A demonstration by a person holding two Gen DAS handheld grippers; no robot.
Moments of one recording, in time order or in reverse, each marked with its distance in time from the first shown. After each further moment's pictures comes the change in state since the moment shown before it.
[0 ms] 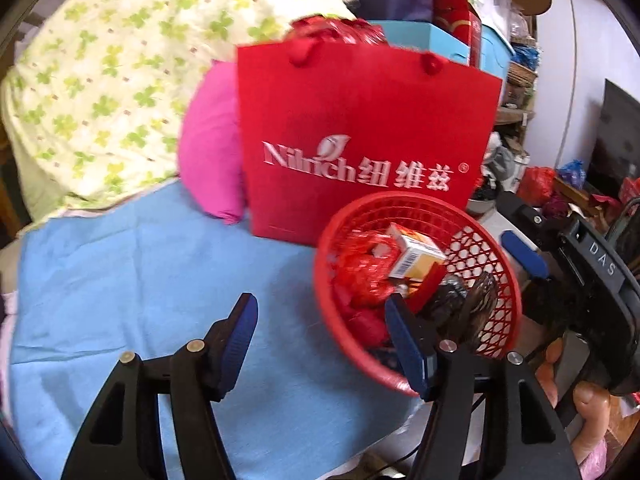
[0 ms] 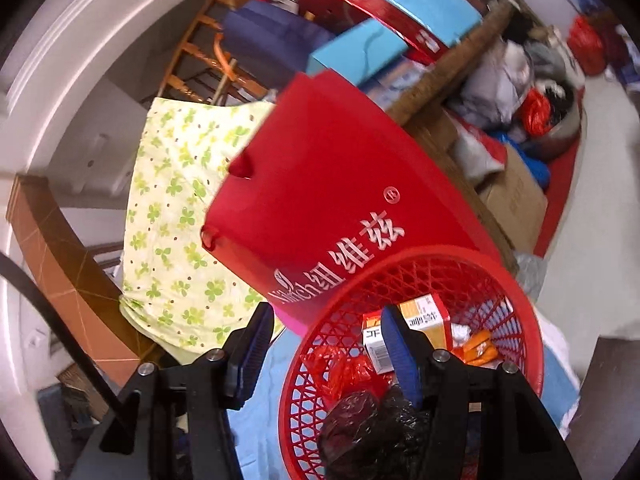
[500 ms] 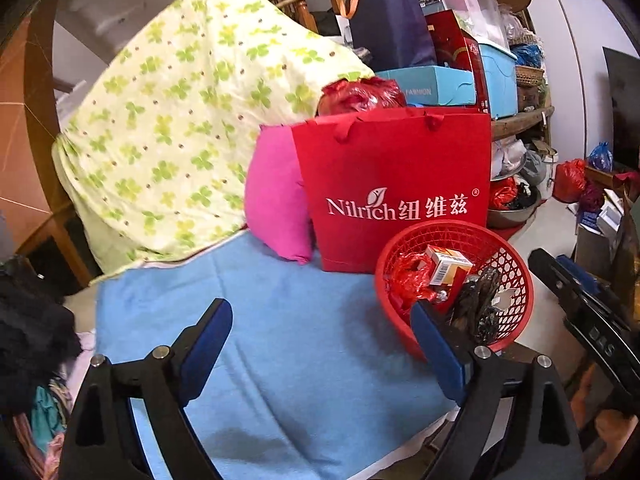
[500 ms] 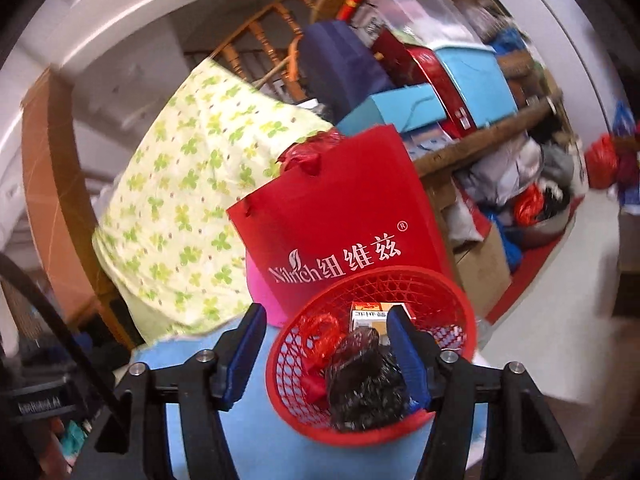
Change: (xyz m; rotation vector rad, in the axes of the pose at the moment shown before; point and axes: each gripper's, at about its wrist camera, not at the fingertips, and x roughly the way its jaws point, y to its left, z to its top) left arm -0.104 0.007 -0.013 0.116 -0.157 0.206; right arm -0.088 0.064 -0.033 -0.350 -0.032 -0.104
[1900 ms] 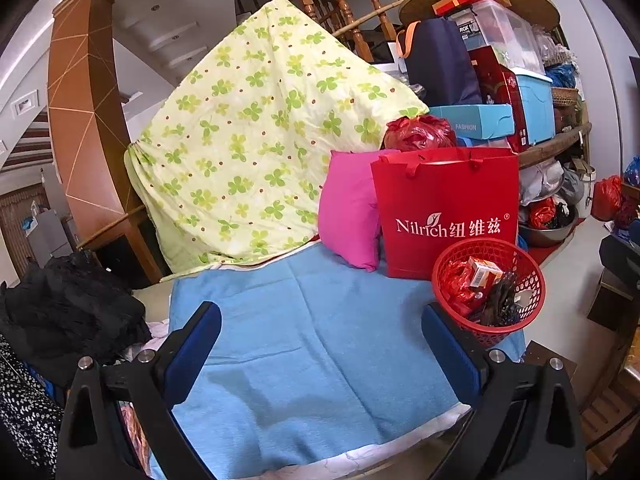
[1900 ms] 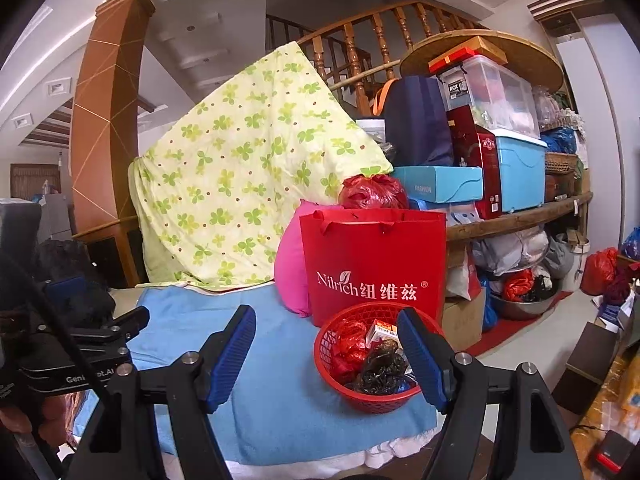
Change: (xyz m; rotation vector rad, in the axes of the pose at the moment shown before) left arm -0.133 0.048 -0.010 -0.041 -0.059 0.199; right arm -0.140 0.111 0.052 -0.321 0.024 0.000
